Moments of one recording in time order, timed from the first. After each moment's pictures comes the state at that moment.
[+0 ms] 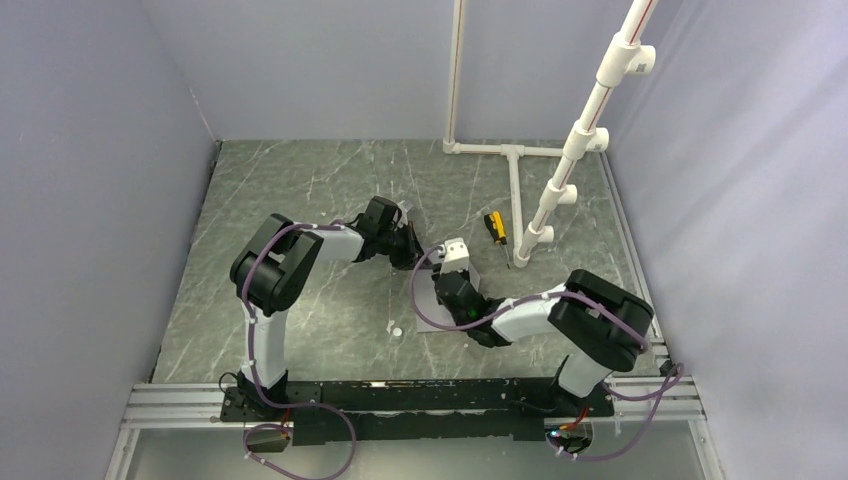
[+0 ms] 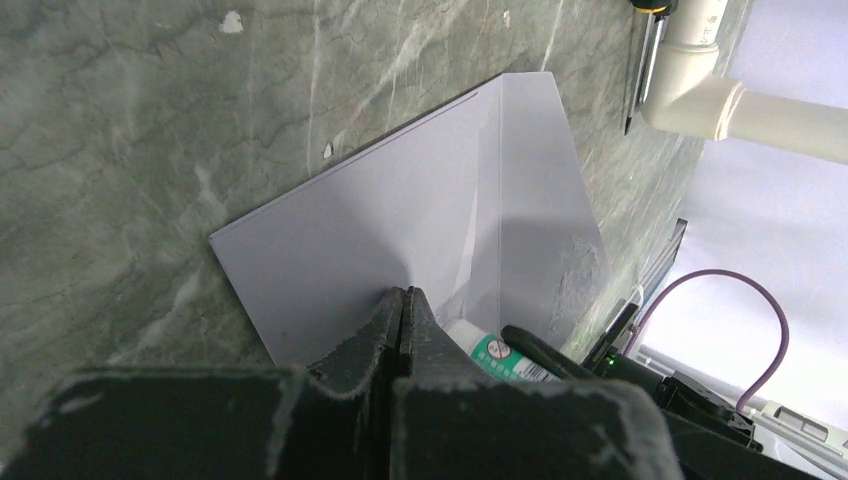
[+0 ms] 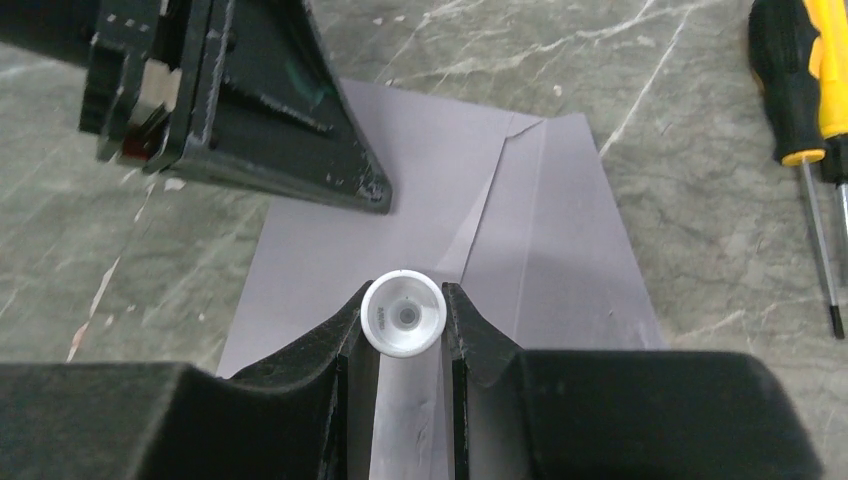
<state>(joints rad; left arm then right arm) -0.56 2.02 1.10 0.11 0.51 -0.81 1.00 1.60 0.49 0.58 0.64 0.34</state>
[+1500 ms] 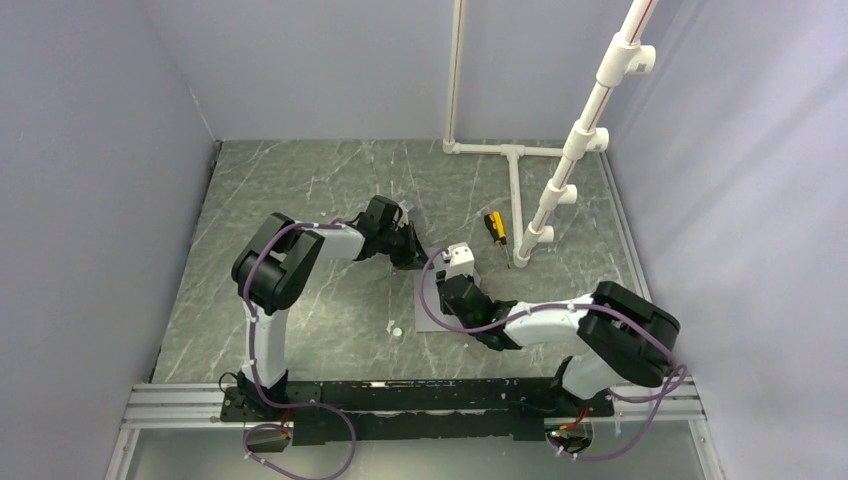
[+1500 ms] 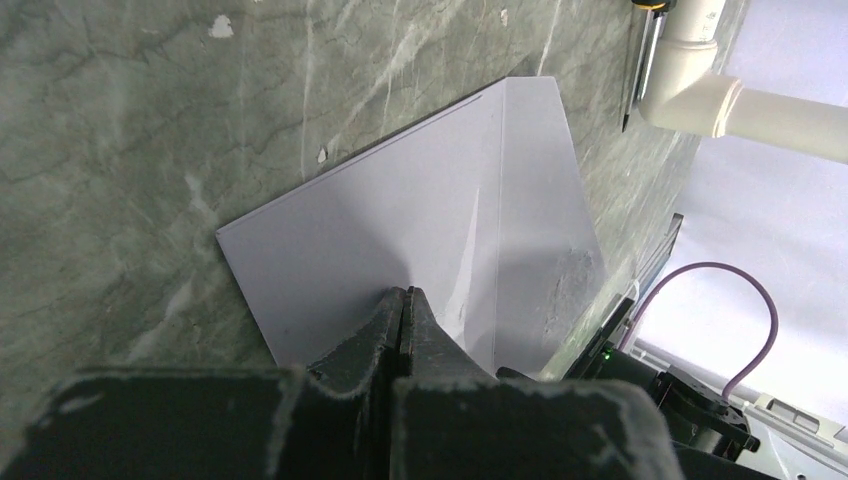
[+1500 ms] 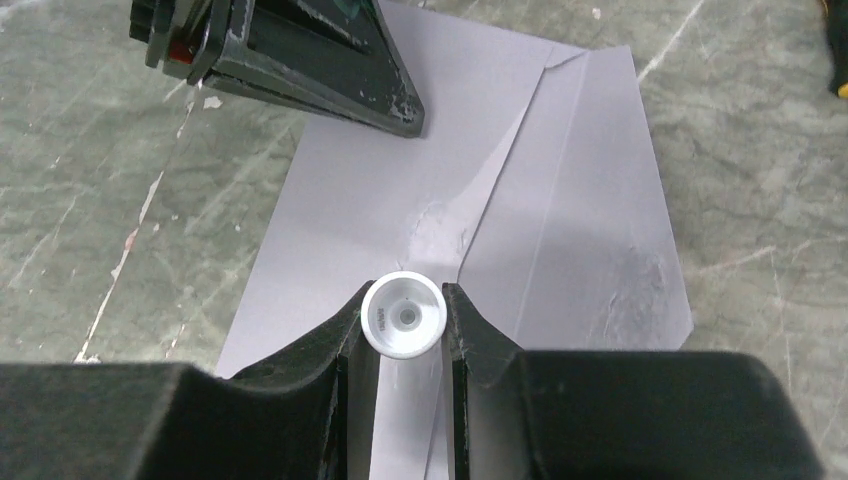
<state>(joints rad) -0.56 2.03 1.11 0.09 0.53 -0.81 0.99 1.49 0.48 0.41 0.55 0.42</state>
